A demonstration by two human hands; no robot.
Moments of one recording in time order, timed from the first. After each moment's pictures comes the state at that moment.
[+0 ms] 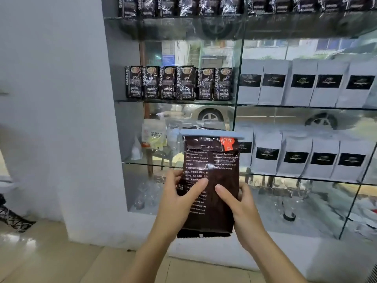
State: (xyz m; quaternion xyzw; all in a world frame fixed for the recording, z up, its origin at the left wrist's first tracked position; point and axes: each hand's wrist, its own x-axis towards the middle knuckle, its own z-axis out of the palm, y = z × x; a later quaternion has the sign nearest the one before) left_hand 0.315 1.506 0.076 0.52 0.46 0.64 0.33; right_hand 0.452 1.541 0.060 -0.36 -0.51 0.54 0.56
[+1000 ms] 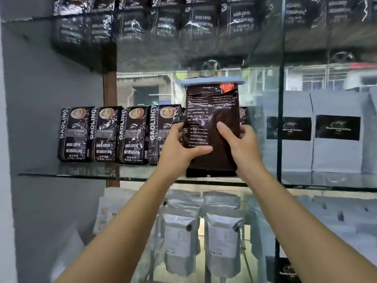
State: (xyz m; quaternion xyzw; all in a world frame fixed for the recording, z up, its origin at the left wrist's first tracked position) left_hand 0.236 2.108 0.256 0.64 0.38 0.65 0.15; right_hand 0.376 2.145 0.264 -0.28 -0.58 0.33 0.69
